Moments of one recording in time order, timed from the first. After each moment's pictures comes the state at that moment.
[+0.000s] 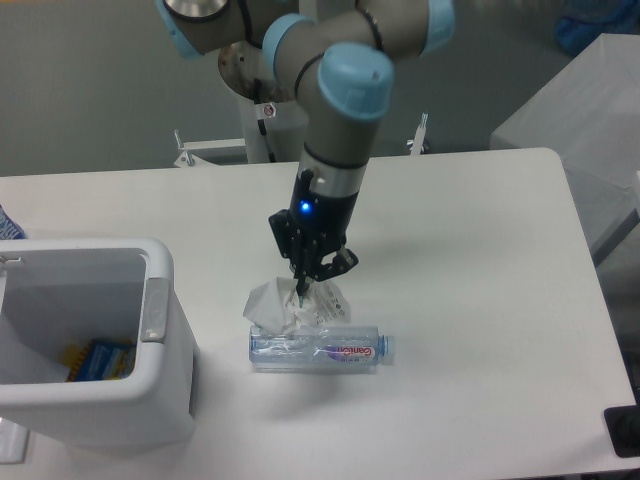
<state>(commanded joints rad) 2.48 -1.73 -1.57 -0.96 1.04 0.77</state>
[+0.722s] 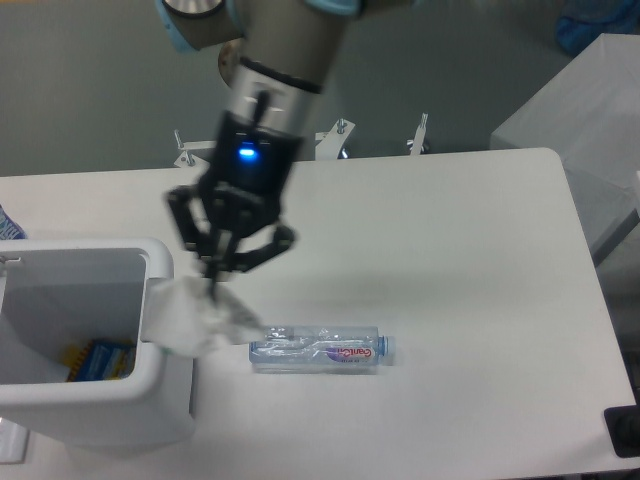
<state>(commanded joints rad) 2.24 -1.75 -1.43 -0.93 0.99 0.47</state>
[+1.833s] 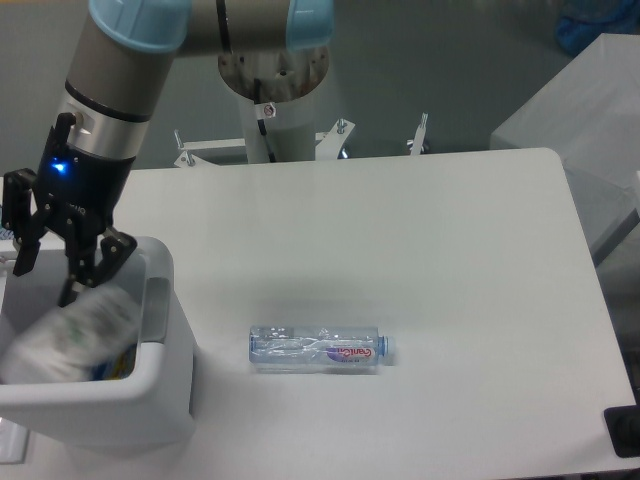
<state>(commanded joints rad) 2.12 -1.76 -1.46 -0.92 1.11 0.48</state>
